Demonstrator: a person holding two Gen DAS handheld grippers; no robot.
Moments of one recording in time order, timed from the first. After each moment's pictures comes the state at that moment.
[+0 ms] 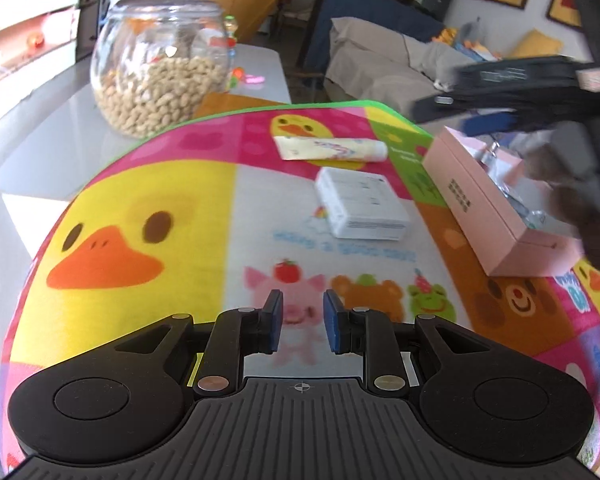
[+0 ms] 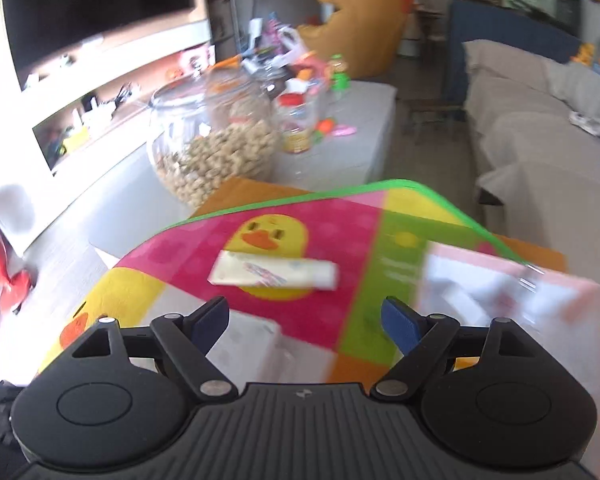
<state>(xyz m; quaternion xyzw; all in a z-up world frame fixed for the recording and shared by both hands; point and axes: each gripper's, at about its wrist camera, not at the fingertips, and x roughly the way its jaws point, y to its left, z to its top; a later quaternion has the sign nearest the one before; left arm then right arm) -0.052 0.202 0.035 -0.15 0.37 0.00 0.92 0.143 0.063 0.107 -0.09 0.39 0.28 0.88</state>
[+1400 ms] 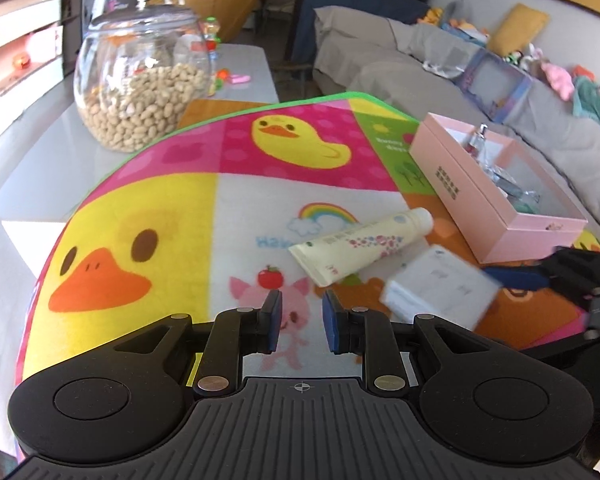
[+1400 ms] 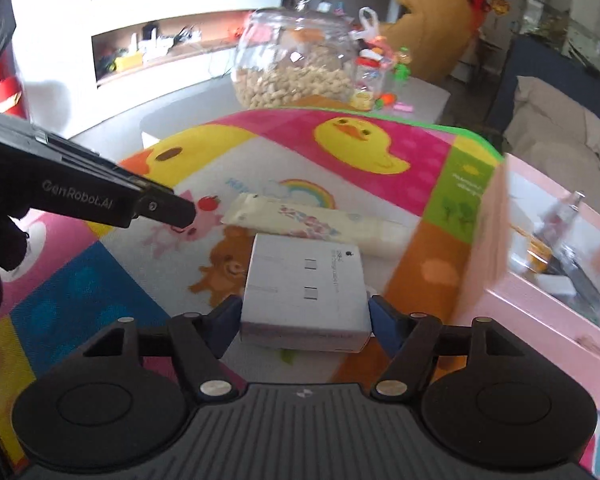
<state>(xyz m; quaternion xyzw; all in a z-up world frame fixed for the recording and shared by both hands) -0.041 0.179 0.049 -0.09 0.38 -0.01 0.92 -0.018 0.021 0.043 -0.19 0.33 0.31 0.87</state>
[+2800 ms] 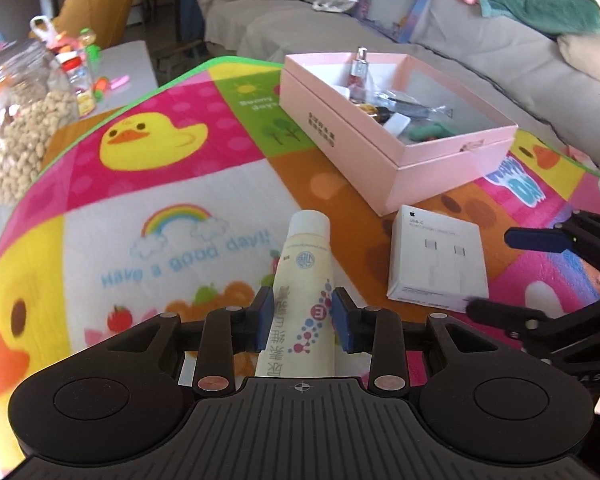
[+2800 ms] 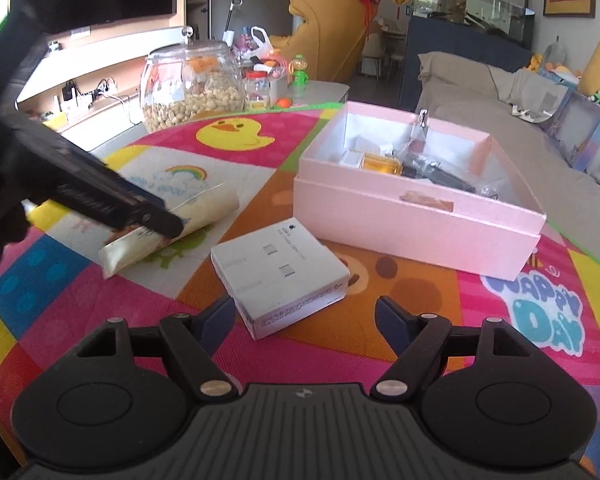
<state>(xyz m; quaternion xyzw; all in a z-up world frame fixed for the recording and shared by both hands) -0.007 0.099 0.042 0.01 0.43 -0.14 0.89 -0.044 -0.081 0.032 -0.11 0.33 0.21 0.91</state>
